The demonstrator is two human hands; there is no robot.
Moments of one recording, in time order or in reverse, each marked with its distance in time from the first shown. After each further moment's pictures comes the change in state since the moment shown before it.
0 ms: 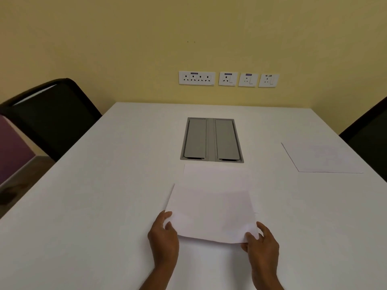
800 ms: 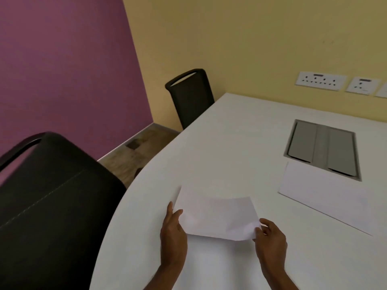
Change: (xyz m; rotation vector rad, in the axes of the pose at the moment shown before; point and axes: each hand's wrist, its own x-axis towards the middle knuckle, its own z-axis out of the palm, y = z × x) left_hand -0.057 -0.086 -0.292 0.292 0.310 0.048; right_hand -0.208 0.032 0.109 -0.356 -0.466 -0.227
